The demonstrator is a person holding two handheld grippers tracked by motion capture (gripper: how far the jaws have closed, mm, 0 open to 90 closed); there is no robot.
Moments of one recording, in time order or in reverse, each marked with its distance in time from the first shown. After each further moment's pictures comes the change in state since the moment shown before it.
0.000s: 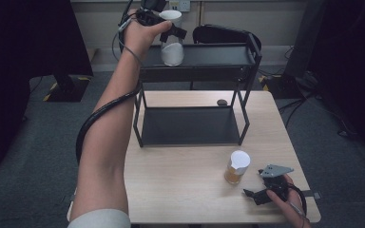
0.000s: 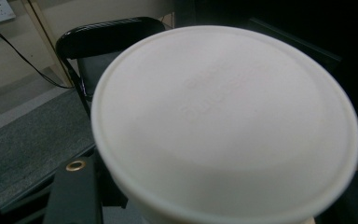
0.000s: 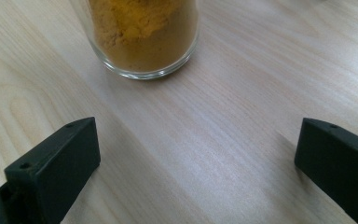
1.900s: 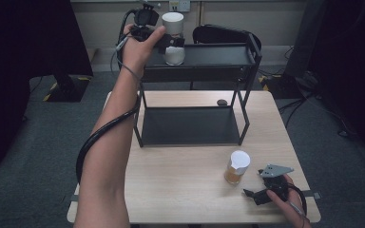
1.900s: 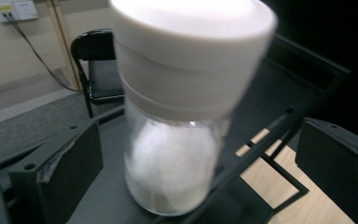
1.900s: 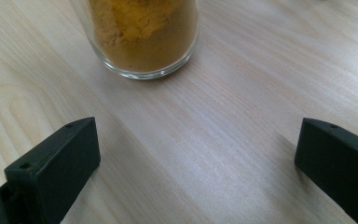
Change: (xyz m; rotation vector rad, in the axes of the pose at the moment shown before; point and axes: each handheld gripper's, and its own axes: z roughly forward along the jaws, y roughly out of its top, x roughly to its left) left arm -0.014 -0.056 -0.007 -0.109 0.038 -0.110; right arm 0.000 0.000 0.000 -0.001 0.000 -0.002
